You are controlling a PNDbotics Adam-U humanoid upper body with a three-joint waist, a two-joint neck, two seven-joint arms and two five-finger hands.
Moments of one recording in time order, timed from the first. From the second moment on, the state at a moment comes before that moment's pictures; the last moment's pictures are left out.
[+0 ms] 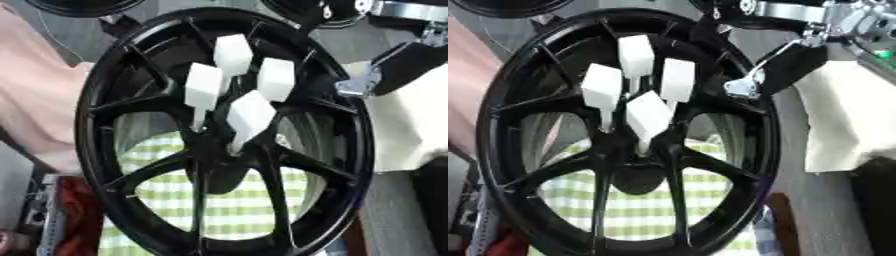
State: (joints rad) left arm -0.20 0.27 0.28 -1.98 0.19 -0.06 0.14; right arm -0.70 -1.17 0.42 -1.99 0.02 0.13 0.41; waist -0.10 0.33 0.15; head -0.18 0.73
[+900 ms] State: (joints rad) left arm -0.20 0.27 0.27 -1.98 0.19 -0.05 0.14; right arm -0.81 -1.10 0.55 -1.99 0.03 0.36 0.46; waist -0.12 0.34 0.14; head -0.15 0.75
